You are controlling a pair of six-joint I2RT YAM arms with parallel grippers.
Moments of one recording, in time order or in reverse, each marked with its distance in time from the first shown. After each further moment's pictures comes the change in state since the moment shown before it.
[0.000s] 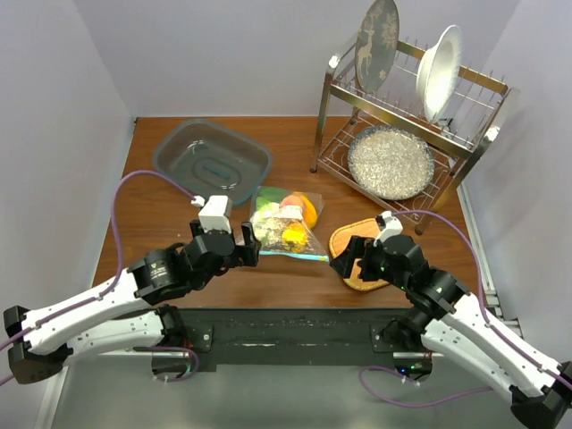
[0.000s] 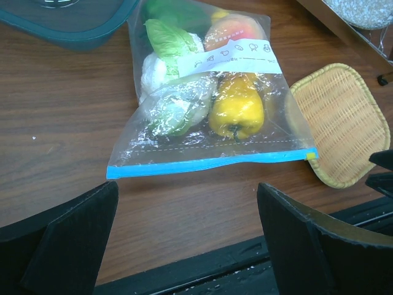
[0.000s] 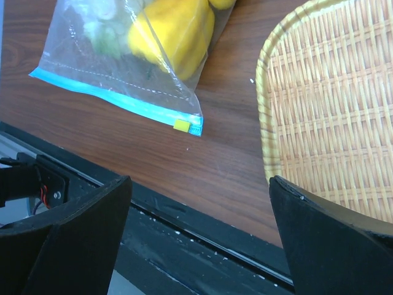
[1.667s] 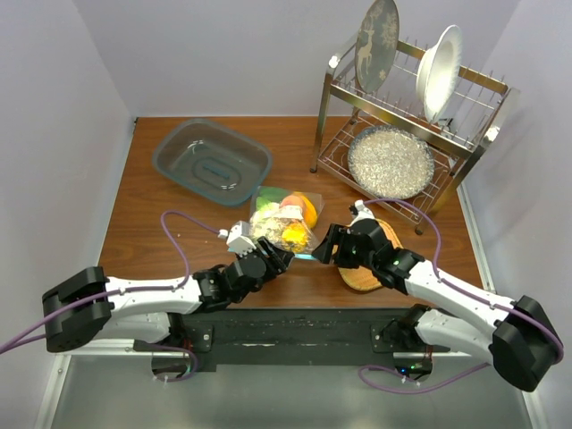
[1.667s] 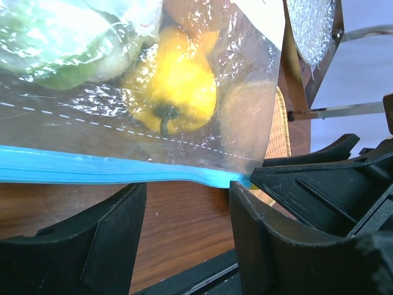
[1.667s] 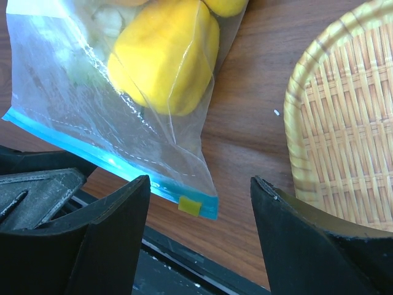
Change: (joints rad) left arm -0.073 0.357 -0.426 0.915 0.032 -0.535; right arm 0.000 0.451 -0.013 0.387 -0.035 0.098
